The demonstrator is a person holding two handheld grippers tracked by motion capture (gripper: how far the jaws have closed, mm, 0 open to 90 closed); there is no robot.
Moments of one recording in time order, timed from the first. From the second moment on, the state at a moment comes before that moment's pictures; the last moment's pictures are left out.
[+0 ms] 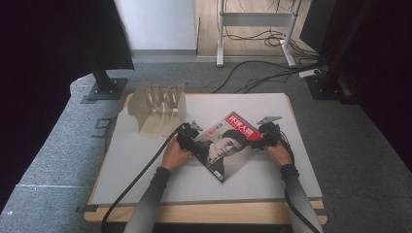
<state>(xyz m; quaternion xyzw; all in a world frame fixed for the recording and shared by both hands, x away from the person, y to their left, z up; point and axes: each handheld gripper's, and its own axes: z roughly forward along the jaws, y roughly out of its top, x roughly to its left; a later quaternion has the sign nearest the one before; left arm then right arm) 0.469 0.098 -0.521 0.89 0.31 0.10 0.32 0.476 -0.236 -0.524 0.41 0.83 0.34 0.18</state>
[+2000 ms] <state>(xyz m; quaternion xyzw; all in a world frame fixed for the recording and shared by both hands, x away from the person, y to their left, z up) 0.366 0.125 -0.524 0.90 0.29 0.08 0.33 0.378 -0.221 -0.516 0.38 0.84 0.35 0.19</state>
